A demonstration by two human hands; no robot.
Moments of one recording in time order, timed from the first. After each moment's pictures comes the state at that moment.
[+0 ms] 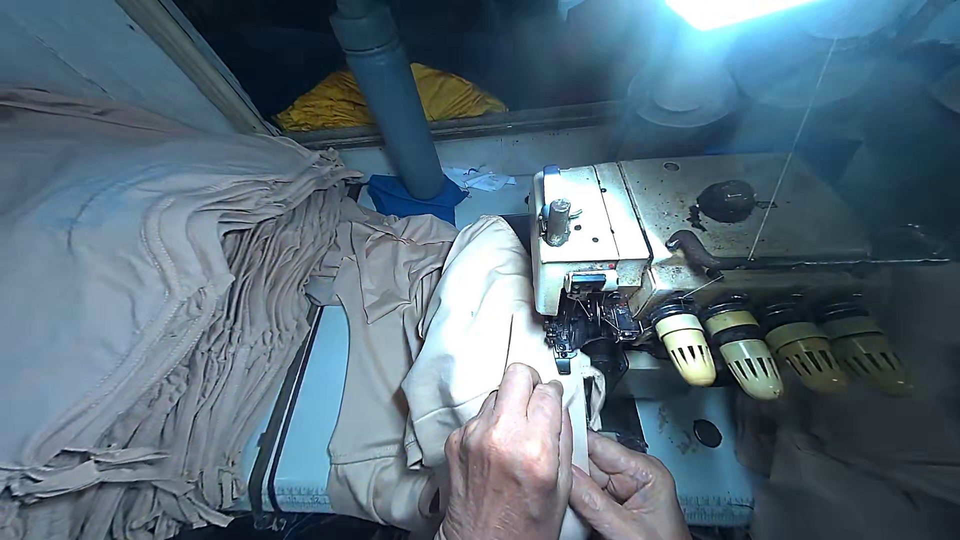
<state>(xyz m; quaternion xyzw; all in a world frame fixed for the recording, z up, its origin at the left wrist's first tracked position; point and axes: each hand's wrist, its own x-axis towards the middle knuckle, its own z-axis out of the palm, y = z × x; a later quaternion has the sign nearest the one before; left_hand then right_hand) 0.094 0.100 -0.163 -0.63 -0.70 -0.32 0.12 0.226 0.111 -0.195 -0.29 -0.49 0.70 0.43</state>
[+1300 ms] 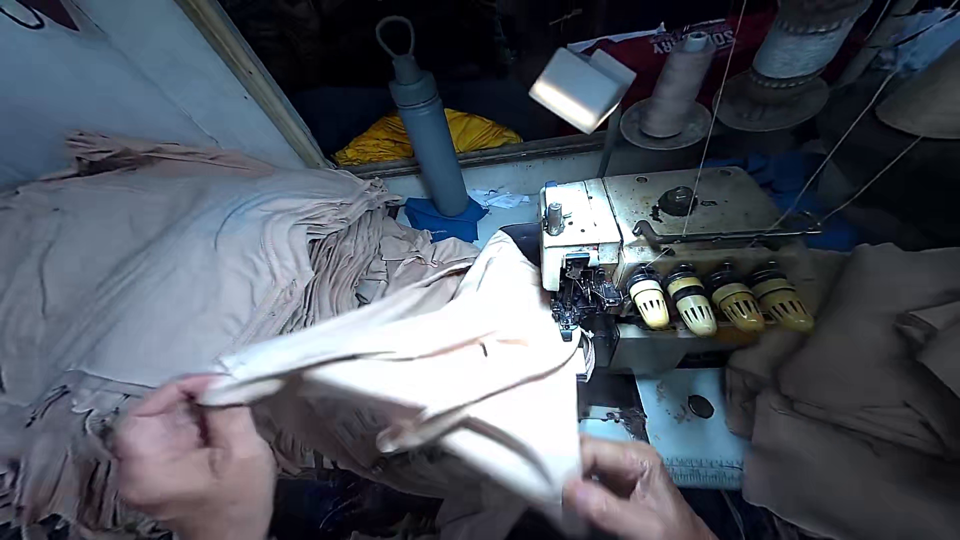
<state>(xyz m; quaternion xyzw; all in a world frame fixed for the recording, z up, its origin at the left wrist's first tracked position) -0.085 -0.028 -0.134 -0.47 -0.71 -0.45 0.28 0.249 0.099 -0.203 -0.12 -0.61 0.68 0.38</state>
